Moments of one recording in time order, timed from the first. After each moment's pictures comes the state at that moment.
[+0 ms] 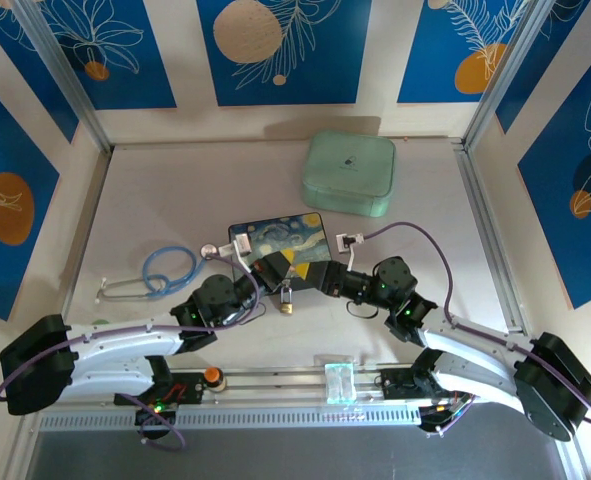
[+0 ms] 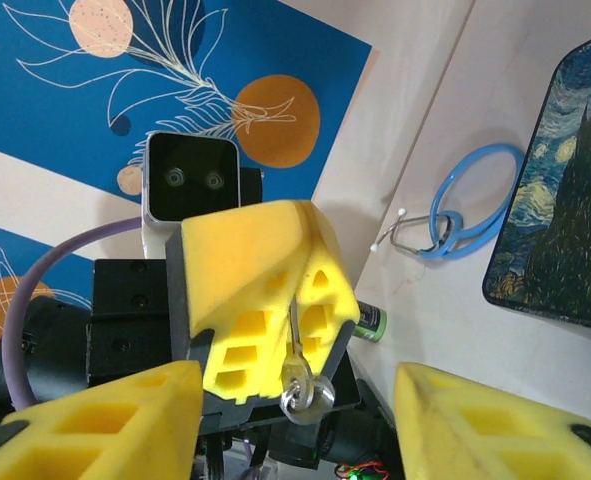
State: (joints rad) left arm -1.07 1.10 0.44 0.70 -0.29 -1.14; right arm 0.77 0.97 0.33 0.66 -0.45 1.16
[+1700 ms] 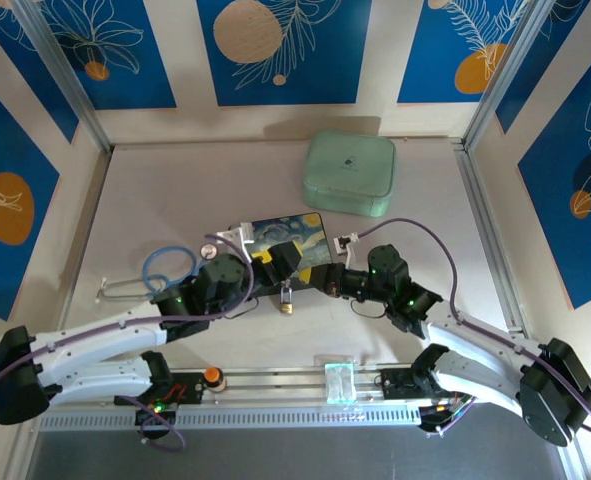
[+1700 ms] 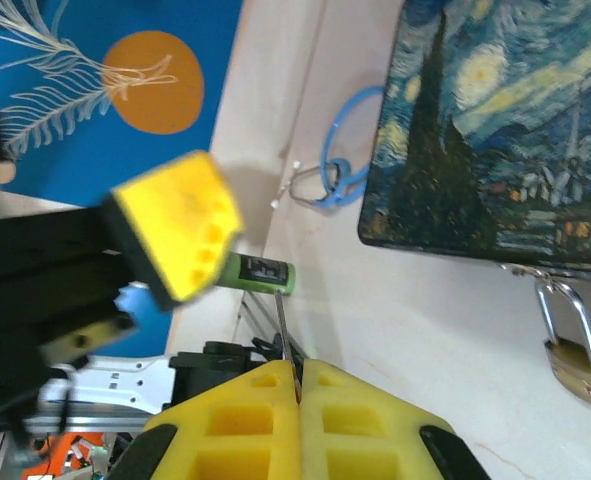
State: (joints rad) left arm -1.06 1.01 0.74 -0.04 -0.33 -0.98; right arm 0.72 0.95 0.44 0.19 -0.48 1.04
